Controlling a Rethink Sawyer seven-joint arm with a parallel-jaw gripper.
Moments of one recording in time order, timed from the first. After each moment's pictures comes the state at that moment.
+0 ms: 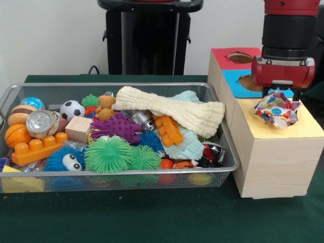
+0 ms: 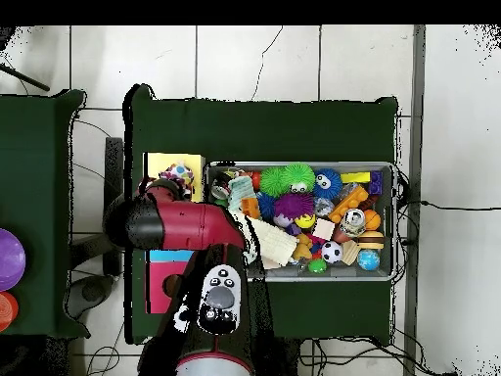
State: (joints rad) arm 0.12 -0.59 -0.09 1.62 0.19 0.26 1.84
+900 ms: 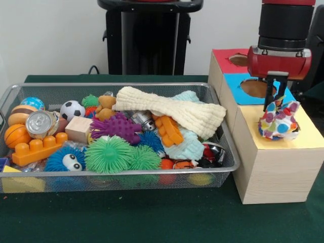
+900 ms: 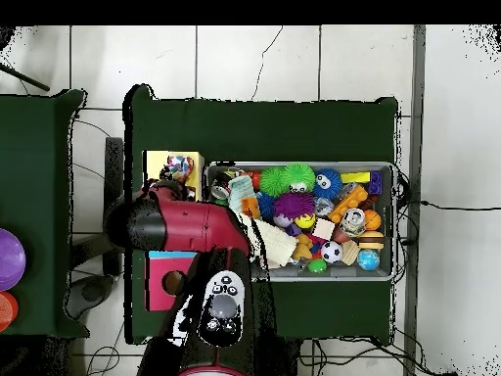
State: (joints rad) arm 0.12 -0.62 -0.12 1.62 0.19 0.31 1.84
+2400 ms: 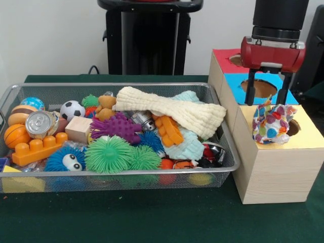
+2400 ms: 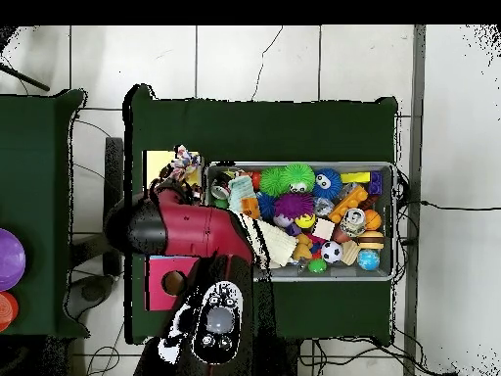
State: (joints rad) arm 0.15 -0.63 -0.17 1.62 0.19 0.31 1.84
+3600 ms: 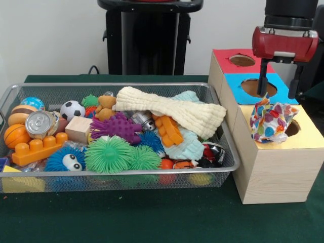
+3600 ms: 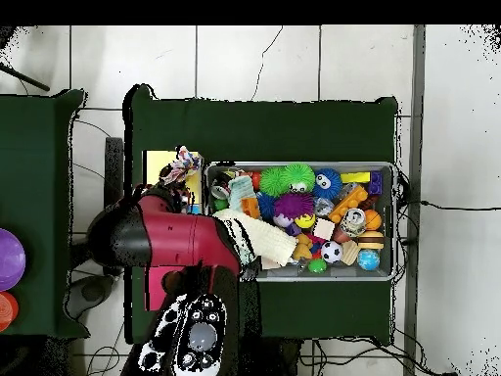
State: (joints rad) arm 0.20 -0.67 -0.19 1.65 0.19 0.29 1.84
